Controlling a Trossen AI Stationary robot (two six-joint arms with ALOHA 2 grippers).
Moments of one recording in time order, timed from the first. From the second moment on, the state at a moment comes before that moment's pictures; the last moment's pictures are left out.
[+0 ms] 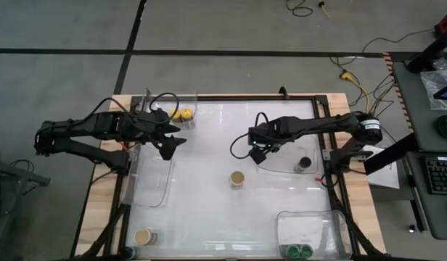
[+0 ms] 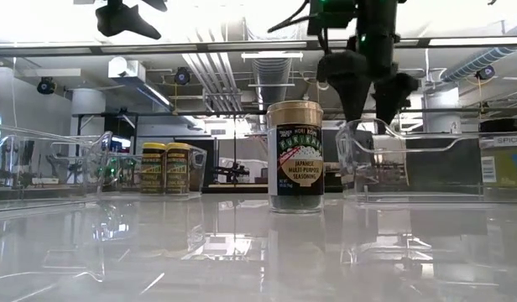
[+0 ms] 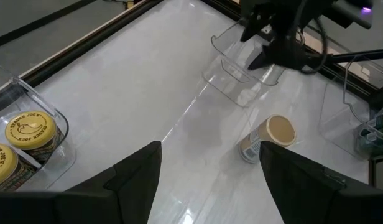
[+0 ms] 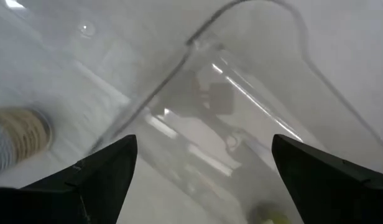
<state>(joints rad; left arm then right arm) 0.00 0.97 1.13 -0.82 -0.24 -0.54 -0.09 1.63 1.30 -1.12 0.12 0.84</state>
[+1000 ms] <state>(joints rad) 0.00 0.97 1.13 -0.80 -0.25 -0.51 -0.11 1.30 1.02 -1.48 0.21 0.73</state>
